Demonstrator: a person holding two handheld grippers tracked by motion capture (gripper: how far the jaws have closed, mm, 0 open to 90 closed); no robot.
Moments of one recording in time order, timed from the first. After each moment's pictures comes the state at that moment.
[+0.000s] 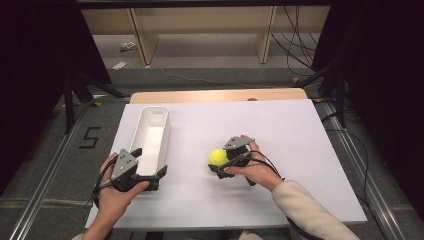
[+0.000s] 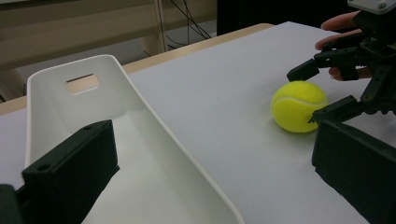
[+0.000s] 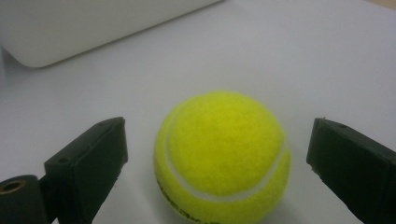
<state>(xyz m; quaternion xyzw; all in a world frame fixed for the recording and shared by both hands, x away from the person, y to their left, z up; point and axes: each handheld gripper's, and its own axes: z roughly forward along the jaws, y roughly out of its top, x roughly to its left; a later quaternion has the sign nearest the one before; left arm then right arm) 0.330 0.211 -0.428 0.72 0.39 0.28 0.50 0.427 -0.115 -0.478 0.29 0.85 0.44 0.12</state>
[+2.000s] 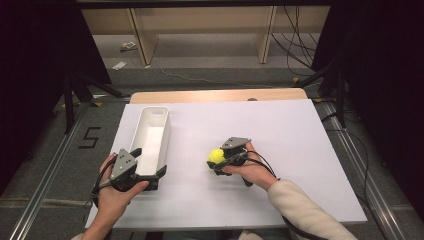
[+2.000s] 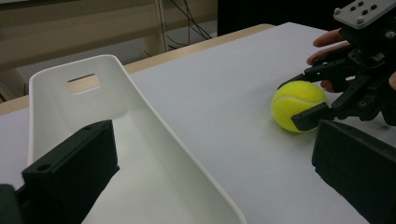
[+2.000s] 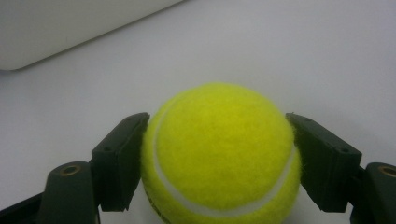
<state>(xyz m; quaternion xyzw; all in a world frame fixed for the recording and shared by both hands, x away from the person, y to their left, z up) 0.330 0.212 -0.428 0.72 0.39 0.28 0.50 0.432 -0.108 -0.488 0.31 0.84 0.43 0.12</state>
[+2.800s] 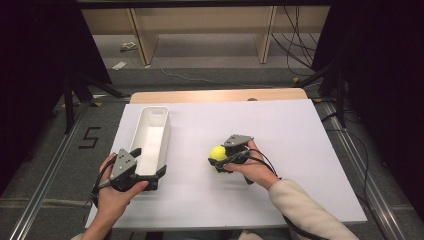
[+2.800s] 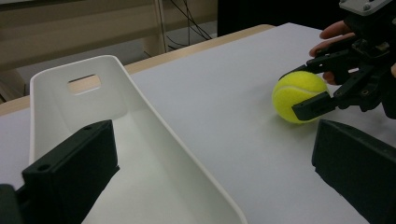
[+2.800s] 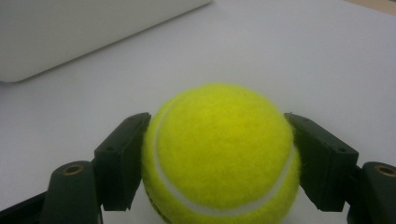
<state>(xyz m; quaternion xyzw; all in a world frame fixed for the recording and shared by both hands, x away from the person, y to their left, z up) 0.330 0.213 -0.427 0.72 0.39 0.28 0.50 0.434 -0.112 -0.479 0.31 0.83 0.44 0.14</state>
